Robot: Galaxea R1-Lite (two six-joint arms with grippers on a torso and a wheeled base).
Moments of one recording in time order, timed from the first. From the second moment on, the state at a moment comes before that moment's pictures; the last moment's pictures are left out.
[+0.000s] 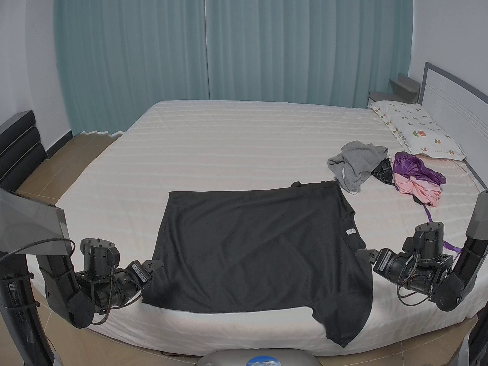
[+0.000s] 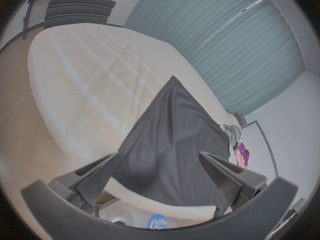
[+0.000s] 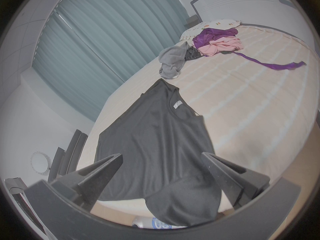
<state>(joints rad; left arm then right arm) -0.20 2.15 -0.25 -1.24 -0.03 -0.87 0.23 1.99 -0.24 -1.16 0.01 0.71</state>
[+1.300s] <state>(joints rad) -0.17 2.15 -0.24 -1.25 0.01 -0.87 0.23 2.05 -0.20 -1.22 0.02 0.71</state>
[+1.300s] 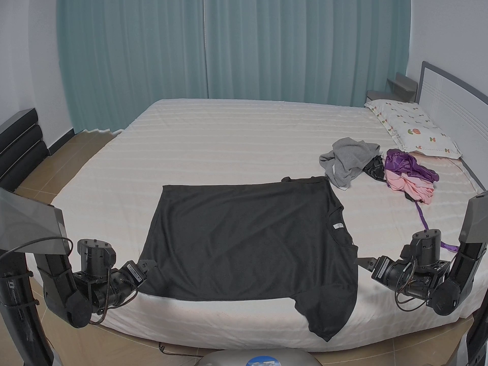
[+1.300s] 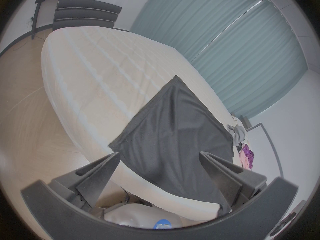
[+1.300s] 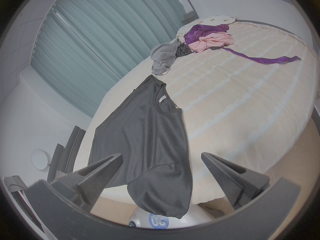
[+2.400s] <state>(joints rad) -0.11 2.35 -0.30 -1.29 0.06 -0.75 0.23 2.10 -0.20 -1.28 0.02 0.71</state>
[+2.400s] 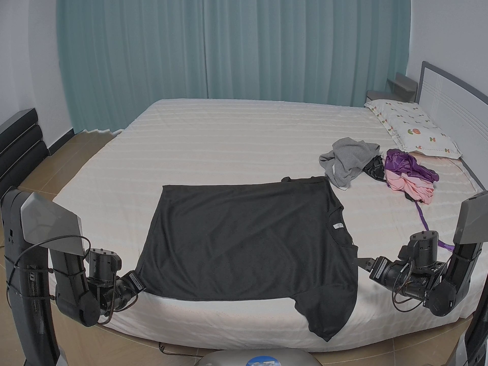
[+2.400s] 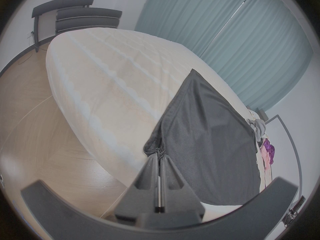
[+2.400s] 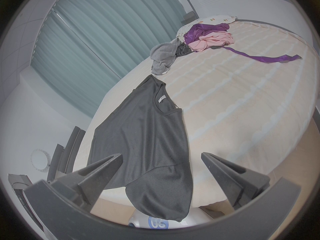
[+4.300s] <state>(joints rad) -0.10 2.35 -0.16 -1.45 0.05 -0.66 0.15 2.41 -0.44 -1.26 0.14 0.66</state>
